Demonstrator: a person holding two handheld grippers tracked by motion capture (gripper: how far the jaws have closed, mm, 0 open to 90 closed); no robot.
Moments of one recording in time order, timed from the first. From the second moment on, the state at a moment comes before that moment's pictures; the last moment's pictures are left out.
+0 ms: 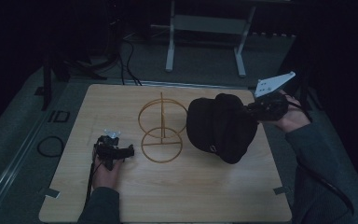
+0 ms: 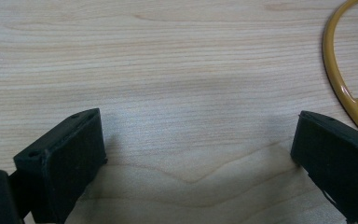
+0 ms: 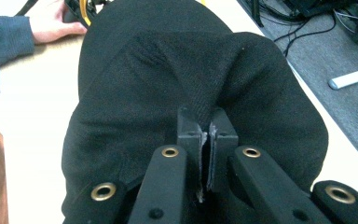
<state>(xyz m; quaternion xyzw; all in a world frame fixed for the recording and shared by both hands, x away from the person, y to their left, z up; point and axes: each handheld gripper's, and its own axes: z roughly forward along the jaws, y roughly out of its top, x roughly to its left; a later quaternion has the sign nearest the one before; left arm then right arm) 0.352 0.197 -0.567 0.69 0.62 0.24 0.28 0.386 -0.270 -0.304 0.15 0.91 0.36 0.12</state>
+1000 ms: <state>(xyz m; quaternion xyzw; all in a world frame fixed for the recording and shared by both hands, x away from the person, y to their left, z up) 0.352 0.197 -0.567 0.69 0.62 0.24 0.28 0.392 -0.258 -0.278 0.14 0.91 0.38 0.13</state>
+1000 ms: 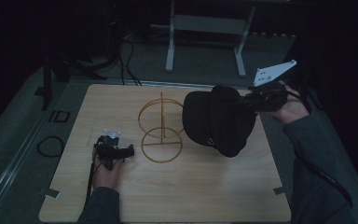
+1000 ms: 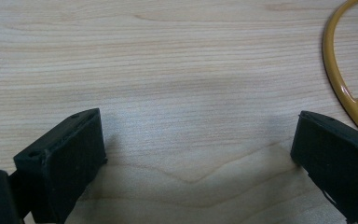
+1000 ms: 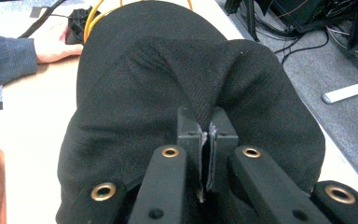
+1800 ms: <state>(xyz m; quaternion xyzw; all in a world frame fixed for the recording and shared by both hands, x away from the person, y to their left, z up) 0.352 0.197 -0.567 0.69 0.62 0.24 0.28 0.394 -0.229 -0.249 0.11 0.91 0.38 0.14</state>
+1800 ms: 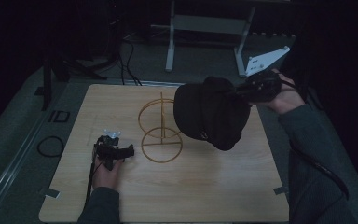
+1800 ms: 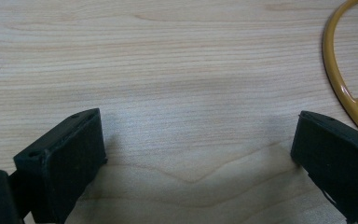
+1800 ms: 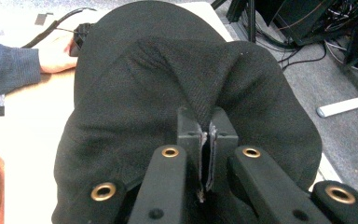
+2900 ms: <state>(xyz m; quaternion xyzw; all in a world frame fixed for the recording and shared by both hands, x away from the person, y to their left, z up) 0.352 0.197 -0.567 0.69 0.62 0.24 0.28 0.403 -0.175 -0.231 0.09 0.91 0.39 0.13</state>
